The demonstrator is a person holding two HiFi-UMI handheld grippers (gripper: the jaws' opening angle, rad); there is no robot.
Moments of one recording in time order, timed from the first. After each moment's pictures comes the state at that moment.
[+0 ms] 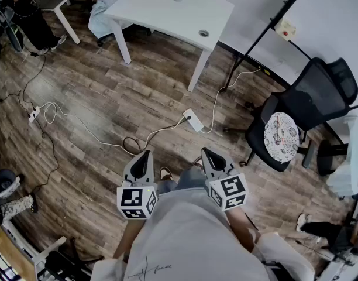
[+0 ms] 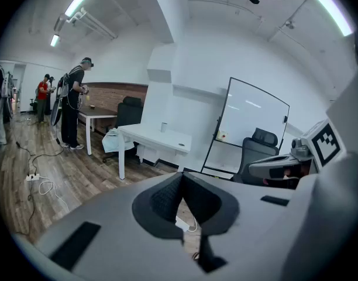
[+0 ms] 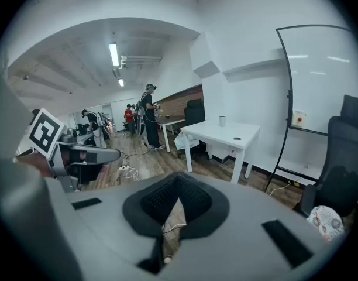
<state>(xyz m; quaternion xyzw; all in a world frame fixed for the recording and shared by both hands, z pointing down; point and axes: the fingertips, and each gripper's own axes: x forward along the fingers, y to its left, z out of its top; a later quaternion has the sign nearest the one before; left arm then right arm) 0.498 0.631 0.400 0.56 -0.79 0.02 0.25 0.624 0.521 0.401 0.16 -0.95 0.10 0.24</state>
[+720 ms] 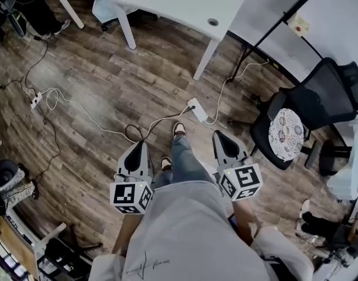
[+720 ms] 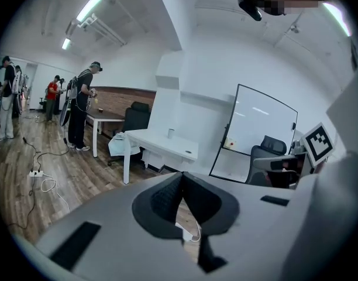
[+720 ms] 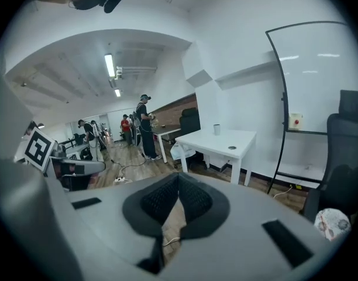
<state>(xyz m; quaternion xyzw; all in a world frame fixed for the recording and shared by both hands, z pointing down) 0.463 0.620 0.395 0.54 -0.81 -0.01 0.23 0.604 0.460 0.382 0.18 -0.96 0.11 0.19</state>
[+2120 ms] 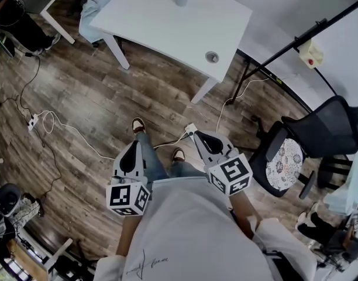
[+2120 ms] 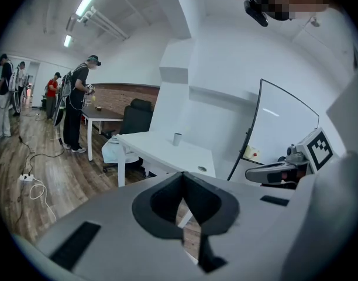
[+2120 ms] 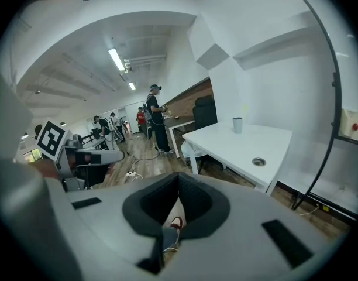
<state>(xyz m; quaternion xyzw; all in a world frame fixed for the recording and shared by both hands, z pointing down) 0.307 0.416 0.397 0.51 -0.83 -0.02 0.24 0.417 0.289 0.404 0.06 -0.96 0.11 0.23</state>
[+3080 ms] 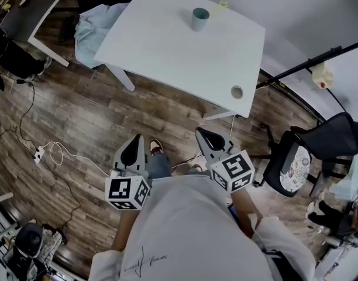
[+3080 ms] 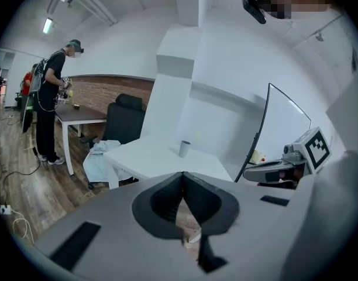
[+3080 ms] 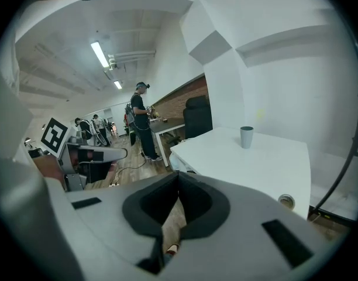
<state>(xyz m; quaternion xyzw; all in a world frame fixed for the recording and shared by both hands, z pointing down) 0.057 0.320 0.384 0.59 -0.77 0.00 0.24 0.182 0.217 0.390 0.12 -0.96 0.12 0.24</state>
